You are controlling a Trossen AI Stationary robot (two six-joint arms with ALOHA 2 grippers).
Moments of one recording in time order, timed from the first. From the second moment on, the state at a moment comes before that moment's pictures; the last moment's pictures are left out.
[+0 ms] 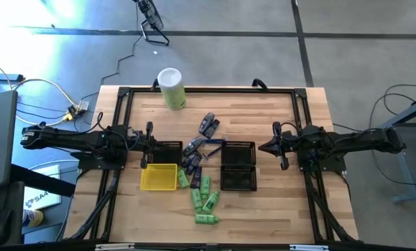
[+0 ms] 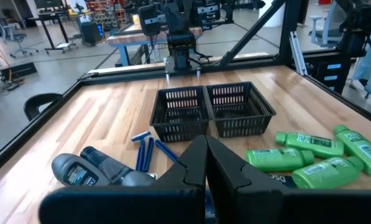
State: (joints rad) left arm 0.00 0.45 0.17 0.21 0.03 0.09; right arm 0.00 0.44 0.16 0.21 -0.10 0.09
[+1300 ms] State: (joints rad) left arm 0.00 0.45 0.17 0.22 0.00 0.10; right arm 0.00 0.46 0.16 0.30 -0.11 0.23
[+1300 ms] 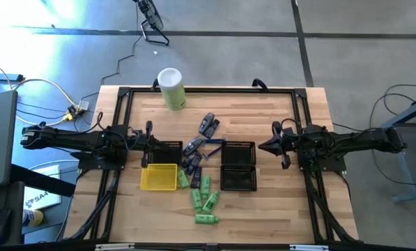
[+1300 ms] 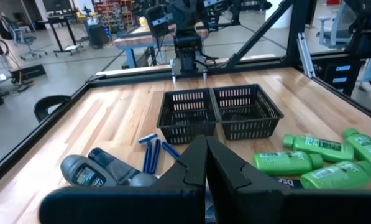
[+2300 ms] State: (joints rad) left arm 0.00 0.51 0.17 0.37 -0.10 -0.17; right arm 0.00 0.46 0.16 0.30 -0.05 0.15
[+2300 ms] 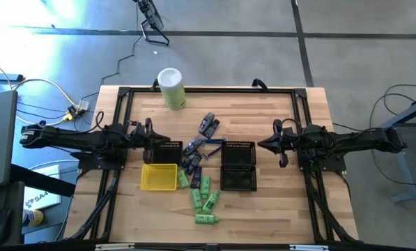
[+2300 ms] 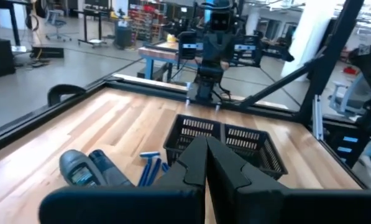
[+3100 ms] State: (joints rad) left arm 0.00 1.01 0.51 0.16 -0.18 -0.26; right arm 0.00 0.46 0.16 0.29 -0.05 -0.01
